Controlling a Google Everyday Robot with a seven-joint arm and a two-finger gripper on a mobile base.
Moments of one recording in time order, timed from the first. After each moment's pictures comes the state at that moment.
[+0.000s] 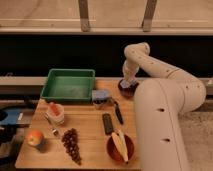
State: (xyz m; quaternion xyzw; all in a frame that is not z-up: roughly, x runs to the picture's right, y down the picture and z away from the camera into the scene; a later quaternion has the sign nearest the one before) arm 0.163 -0.073 0.942 -0.18 0.12 0.68 0.70
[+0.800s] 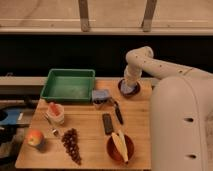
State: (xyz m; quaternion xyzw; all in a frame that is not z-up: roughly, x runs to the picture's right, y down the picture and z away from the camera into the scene) arm 0.180 -0.052 0.906 -0.17 0.13 0.70 0.68
